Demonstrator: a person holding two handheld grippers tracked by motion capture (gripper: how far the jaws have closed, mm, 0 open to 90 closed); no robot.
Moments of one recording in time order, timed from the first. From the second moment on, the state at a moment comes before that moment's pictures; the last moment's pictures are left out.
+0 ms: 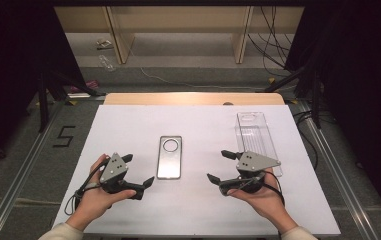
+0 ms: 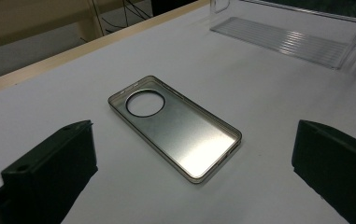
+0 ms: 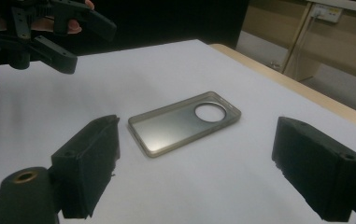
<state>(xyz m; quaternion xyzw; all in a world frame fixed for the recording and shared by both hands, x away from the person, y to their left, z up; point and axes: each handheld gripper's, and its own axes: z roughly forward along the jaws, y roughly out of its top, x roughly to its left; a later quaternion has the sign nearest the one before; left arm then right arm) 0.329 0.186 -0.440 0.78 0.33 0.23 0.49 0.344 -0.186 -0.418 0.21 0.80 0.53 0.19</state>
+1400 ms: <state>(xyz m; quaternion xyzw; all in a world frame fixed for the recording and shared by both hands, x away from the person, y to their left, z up) 0.330 0.186 -0.440 0.78 0.33 0.23 0.49 0.417 -0.072 -0.429 0.09 0.92 0.35 0.16</state>
